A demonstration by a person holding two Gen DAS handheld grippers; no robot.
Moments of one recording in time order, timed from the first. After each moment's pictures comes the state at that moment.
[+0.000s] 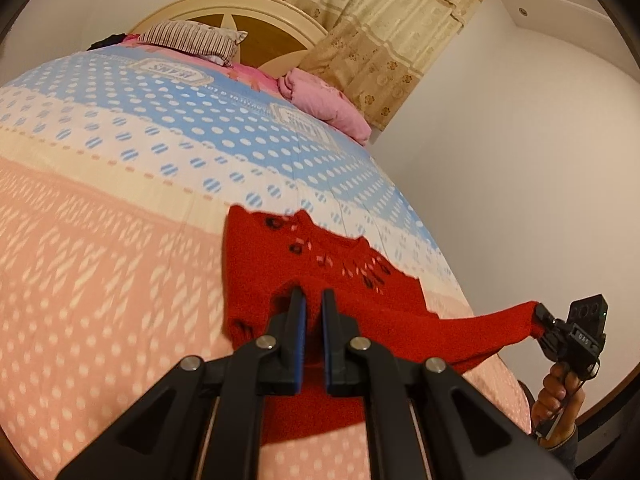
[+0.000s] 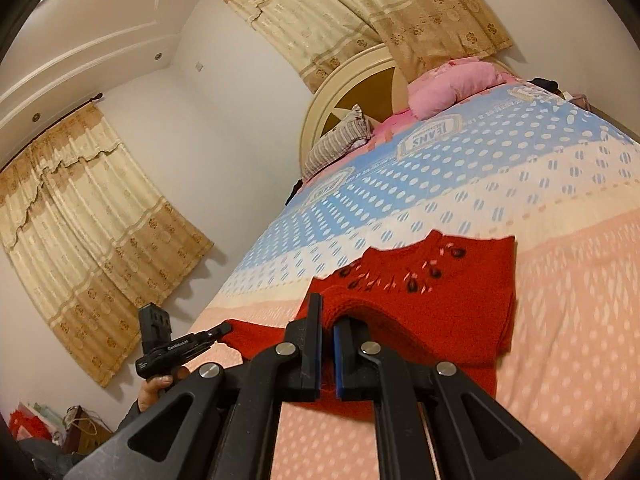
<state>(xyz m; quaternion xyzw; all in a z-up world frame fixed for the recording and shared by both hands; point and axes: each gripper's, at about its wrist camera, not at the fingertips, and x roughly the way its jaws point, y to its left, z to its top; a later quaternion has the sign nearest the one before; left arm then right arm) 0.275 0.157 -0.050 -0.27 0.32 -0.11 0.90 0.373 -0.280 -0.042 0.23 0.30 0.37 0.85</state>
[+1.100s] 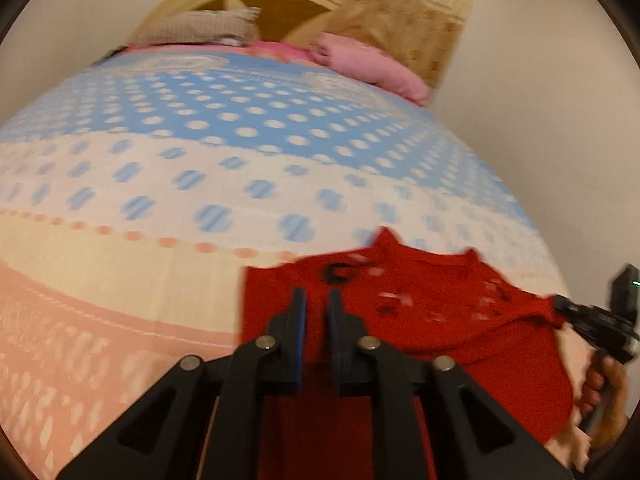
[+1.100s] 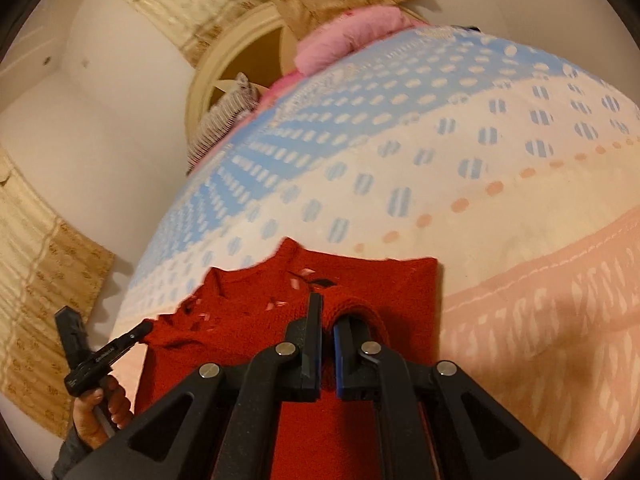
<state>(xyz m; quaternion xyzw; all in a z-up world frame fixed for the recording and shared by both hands) 0.437 0.138 -0.113 -0.15 0.39 0.00 0.91 0.566 -0.269 -0.167 0.22 0.42 0.21 0.85</state>
